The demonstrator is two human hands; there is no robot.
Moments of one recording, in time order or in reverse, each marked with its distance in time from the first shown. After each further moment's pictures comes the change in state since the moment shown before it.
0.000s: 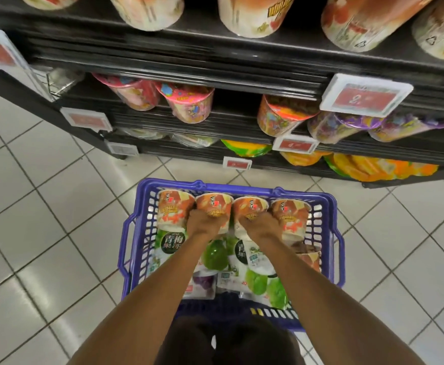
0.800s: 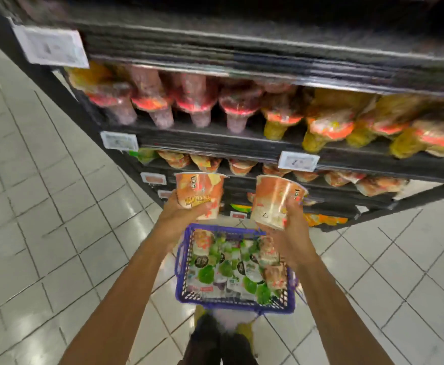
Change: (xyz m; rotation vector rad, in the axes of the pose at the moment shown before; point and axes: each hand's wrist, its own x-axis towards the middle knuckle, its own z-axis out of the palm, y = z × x) left_hand -0.352 0.108 -0.343 -0.735 -0.203 0.522; right_hand -0.376 -0.056 -0.289 1.447 -0.159 -0.371
